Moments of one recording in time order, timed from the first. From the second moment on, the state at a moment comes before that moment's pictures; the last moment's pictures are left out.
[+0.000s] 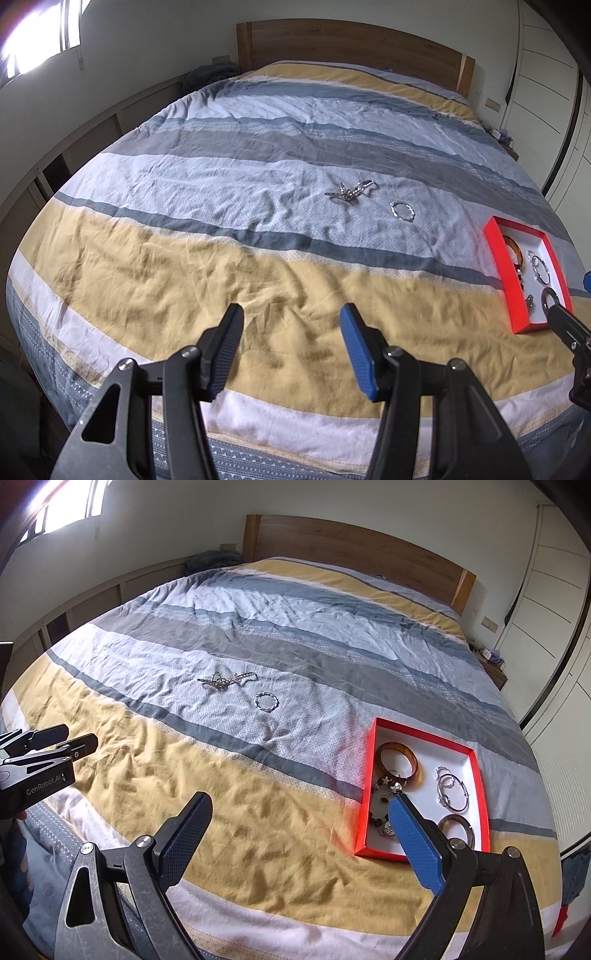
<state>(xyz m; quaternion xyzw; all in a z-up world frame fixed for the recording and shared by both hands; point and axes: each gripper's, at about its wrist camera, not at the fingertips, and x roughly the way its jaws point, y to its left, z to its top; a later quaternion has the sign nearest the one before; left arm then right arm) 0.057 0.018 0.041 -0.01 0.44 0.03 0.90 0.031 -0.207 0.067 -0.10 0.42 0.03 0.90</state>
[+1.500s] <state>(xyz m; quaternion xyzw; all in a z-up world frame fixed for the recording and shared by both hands) 0.282 -0.005 -0.036 0.02 0.43 -0.14 0.89 0.230 -0.207 -0.030 -0.01 0.46 0.12 0.88</state>
